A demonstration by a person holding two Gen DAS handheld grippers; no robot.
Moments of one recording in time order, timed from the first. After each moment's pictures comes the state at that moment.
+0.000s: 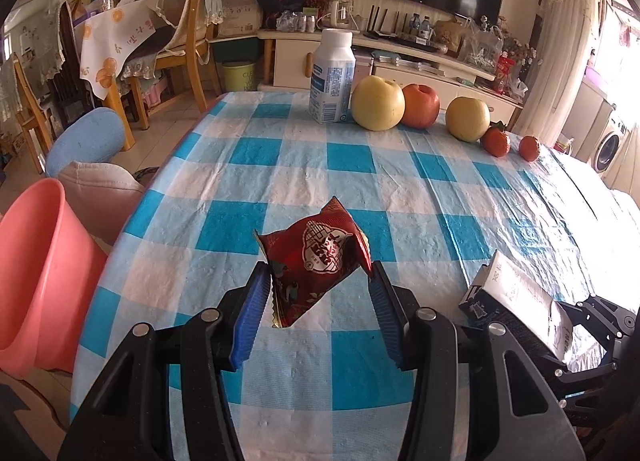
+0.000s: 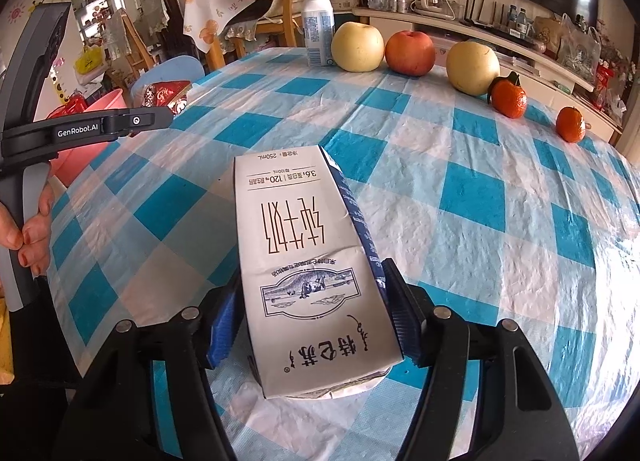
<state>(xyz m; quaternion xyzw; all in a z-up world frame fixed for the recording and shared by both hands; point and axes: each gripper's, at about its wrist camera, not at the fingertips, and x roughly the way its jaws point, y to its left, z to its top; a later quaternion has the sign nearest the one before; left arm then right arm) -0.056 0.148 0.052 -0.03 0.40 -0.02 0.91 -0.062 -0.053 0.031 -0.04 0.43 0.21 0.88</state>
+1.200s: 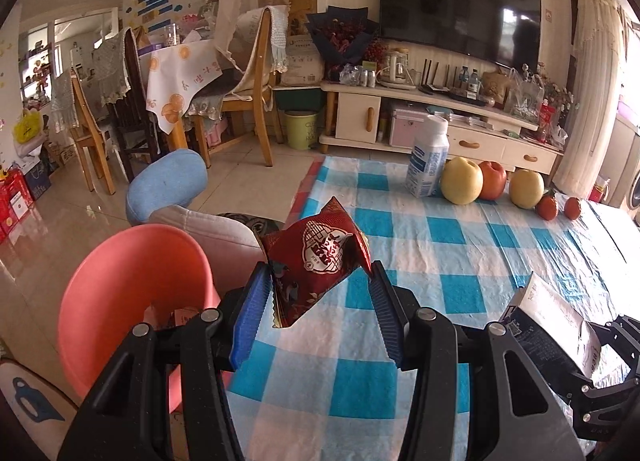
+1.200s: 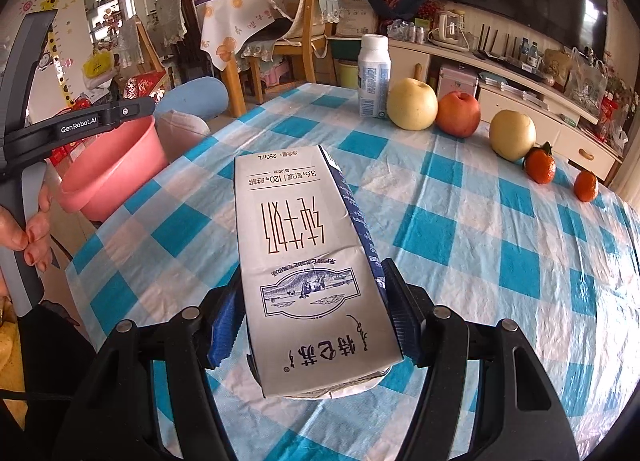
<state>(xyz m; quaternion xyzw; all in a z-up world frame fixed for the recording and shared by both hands) -0.087 0.254 0.112 -0.03 0.32 0.08 0.94 -0.061 0.037 0.082 -0.06 0.40 0.22 0.89</state>
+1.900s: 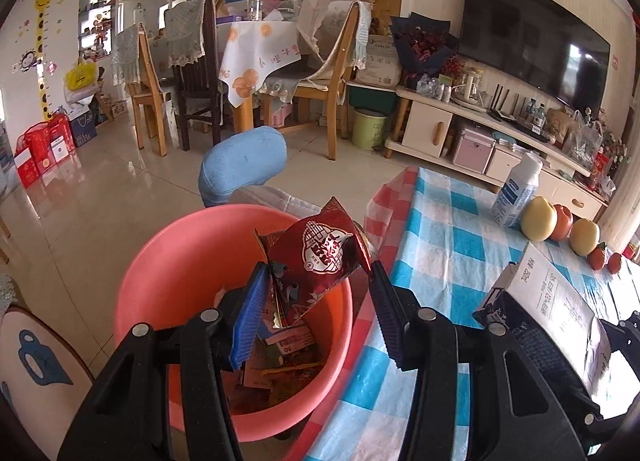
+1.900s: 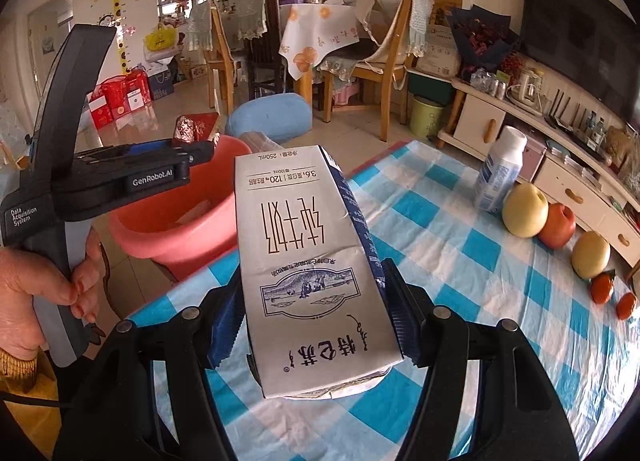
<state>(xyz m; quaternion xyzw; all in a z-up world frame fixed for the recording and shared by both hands) -0.101 0.357 0.110 -0.10 0.32 0.18 0.92 -0.042 0.187 0.128 -0.13 0.35 0.32 0.87</state>
